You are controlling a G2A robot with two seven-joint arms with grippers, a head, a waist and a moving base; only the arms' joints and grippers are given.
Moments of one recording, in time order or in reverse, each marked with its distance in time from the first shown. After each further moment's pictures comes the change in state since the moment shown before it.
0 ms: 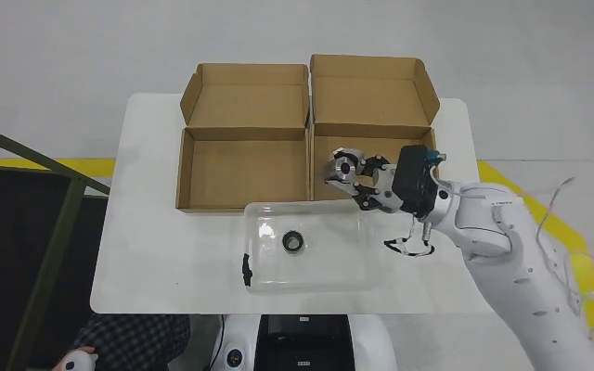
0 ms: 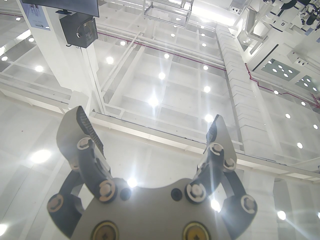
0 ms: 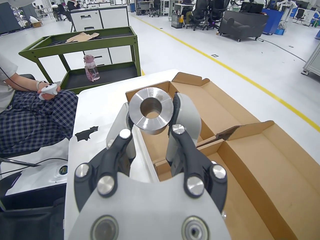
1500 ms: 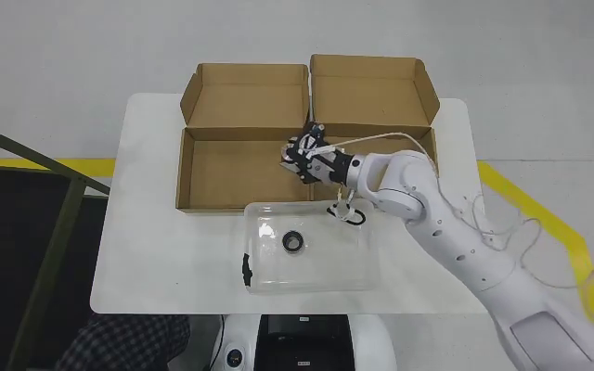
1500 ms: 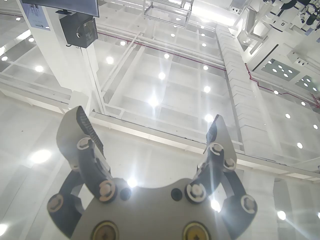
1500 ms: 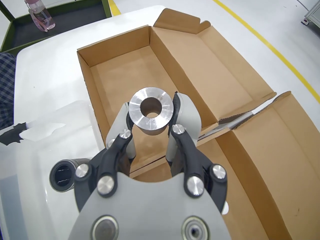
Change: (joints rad) left arm 0.000 0.000 0.000 0.000 0.000 0.000 0.000; right arm 0.430 -0.175 -0.481 0.365 -0.160 0.320 0.203
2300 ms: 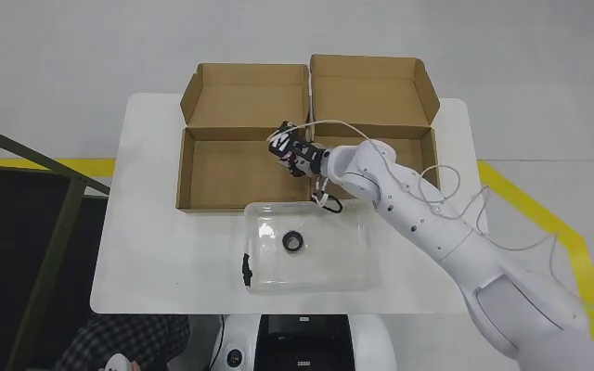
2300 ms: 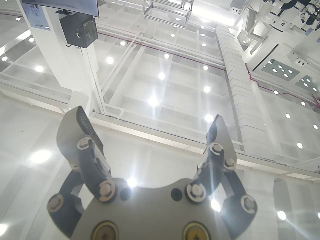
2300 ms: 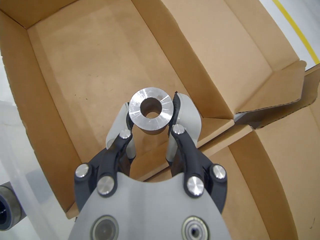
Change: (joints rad) left arm 0.000 0.000 0.000 0.000 0.000 0.000 0.000; right arm 0.180 -0.172 -0.200 0.386 -0.042 0.079 0.035
